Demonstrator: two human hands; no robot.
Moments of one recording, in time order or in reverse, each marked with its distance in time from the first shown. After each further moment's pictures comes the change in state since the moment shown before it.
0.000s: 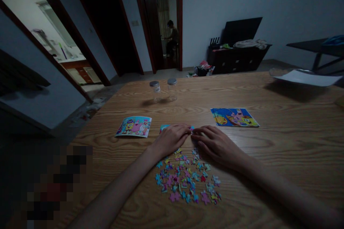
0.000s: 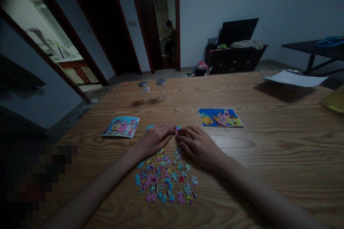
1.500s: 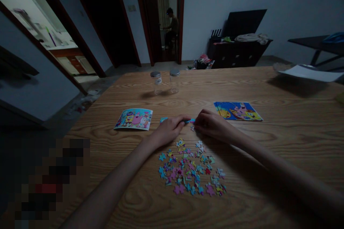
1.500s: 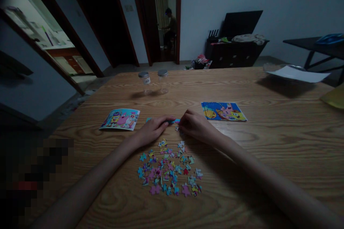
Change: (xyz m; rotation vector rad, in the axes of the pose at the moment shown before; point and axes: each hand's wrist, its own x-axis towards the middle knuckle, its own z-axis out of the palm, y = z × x) left_hand -0.007 -0.017 -0.009 -0.227 -0.010 -0.172; right_hand 0.036 0.031 0.010 0.202 -0.033 0.233
